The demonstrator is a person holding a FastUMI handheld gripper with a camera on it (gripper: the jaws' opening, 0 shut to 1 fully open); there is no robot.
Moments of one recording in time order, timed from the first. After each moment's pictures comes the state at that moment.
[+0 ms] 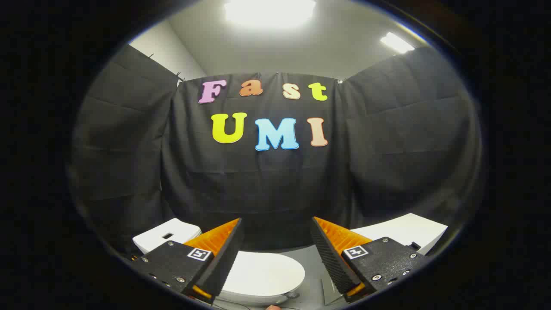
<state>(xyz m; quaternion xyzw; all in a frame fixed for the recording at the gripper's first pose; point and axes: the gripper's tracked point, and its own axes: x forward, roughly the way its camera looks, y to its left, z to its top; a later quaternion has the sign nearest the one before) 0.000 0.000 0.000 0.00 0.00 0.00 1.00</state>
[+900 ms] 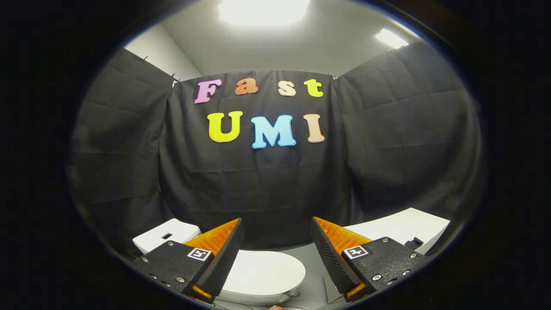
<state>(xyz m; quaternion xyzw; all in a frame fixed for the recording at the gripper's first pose) 0.003 -0.013 -0.009 0.02 0.00 -0.01 1.00</state>
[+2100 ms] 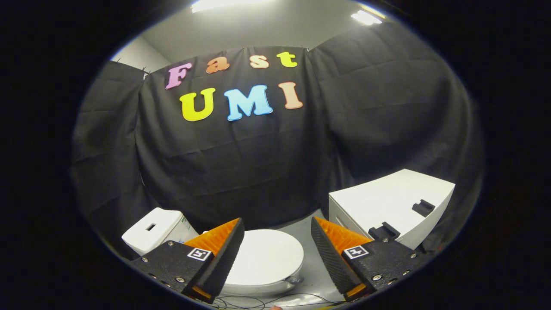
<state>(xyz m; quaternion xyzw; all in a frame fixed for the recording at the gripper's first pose) 0.029 -0.043 -0.133 0.09 0.11 -0.06 0.99</state>
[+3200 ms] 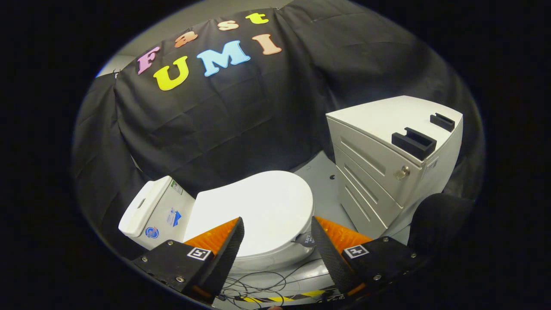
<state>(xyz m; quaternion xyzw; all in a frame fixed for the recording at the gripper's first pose) 0.014 -0.023 -0.294 0.18 0.26 -0.06 0.95</state>
